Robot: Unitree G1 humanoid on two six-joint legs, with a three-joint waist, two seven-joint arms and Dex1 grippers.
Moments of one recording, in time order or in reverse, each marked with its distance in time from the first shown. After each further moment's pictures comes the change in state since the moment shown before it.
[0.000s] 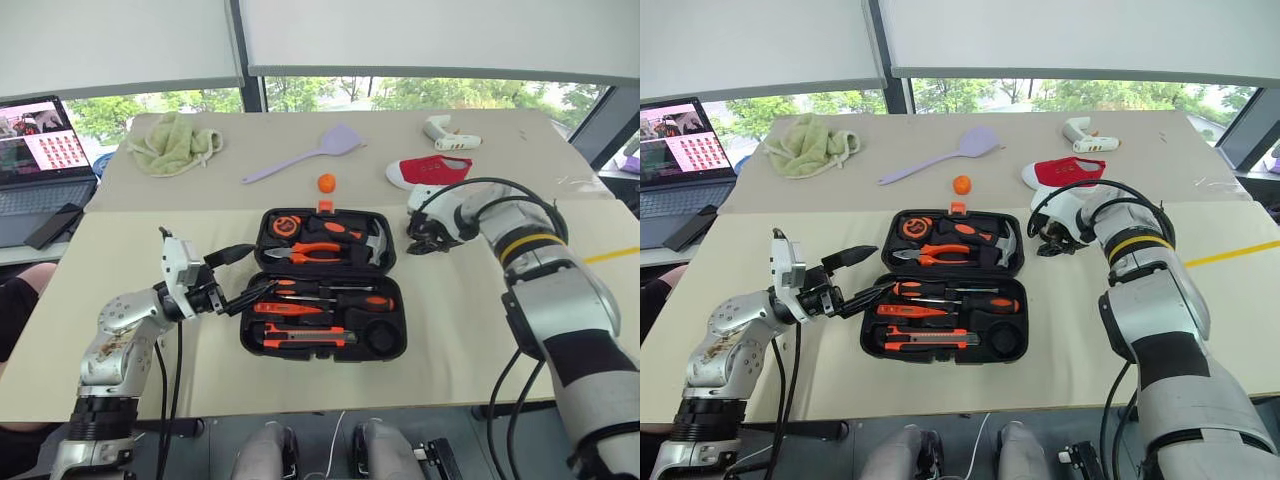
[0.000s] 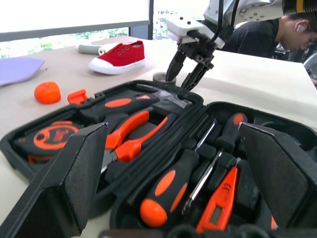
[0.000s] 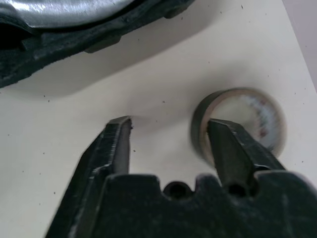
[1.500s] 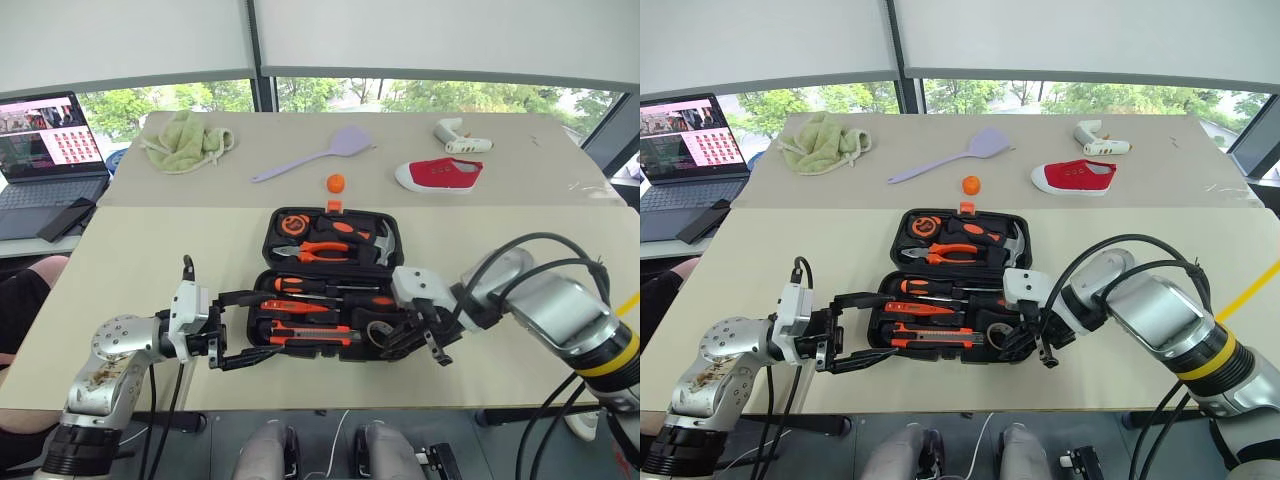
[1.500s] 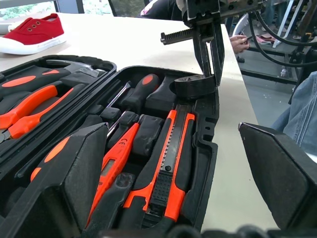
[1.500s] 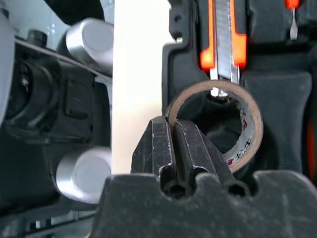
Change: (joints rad) left arm 0.168 0.091 -0.075 -0.132 0.007 -0.064 -0.200; right arm 0.630 -0.463 0.148 -1.696 0.712 0.794 0.342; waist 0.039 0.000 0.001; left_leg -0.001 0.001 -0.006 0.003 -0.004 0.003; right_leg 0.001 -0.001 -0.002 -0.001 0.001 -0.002
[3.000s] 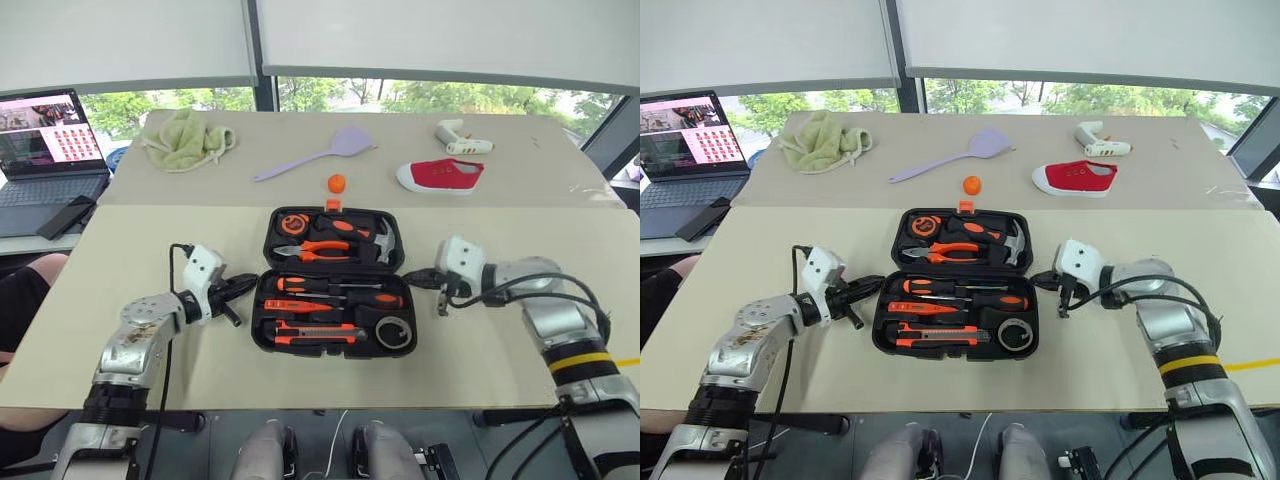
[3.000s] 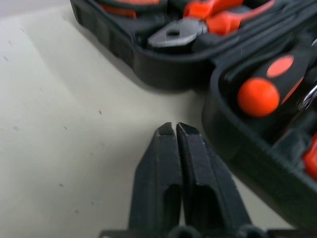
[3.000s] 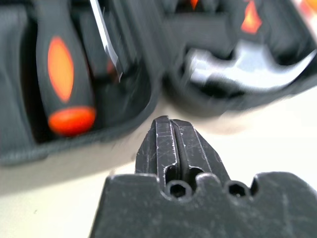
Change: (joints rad) left arm -0.240 -0.093 -0.056 0.296 0.204 0.217 0.441; right arm 0.188 0.268 -0.362 0.659 -0.262 -0.823 -0.265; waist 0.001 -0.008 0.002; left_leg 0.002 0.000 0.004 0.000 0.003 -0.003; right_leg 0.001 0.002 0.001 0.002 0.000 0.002
